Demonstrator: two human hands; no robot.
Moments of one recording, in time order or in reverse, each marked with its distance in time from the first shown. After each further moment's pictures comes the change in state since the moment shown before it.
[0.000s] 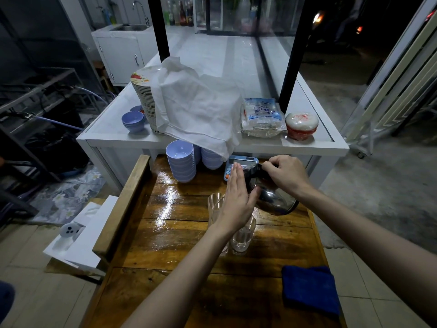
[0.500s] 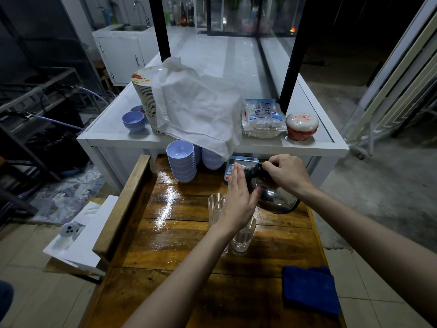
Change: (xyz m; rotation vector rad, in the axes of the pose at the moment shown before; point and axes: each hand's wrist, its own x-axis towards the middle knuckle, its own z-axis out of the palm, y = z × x) left_hand -0.001 0.003 -0.001 -0.027 -0.004 -0.018; right_hand 0.002 -0.004 -0.004 -0.017 -0.007 -0.026
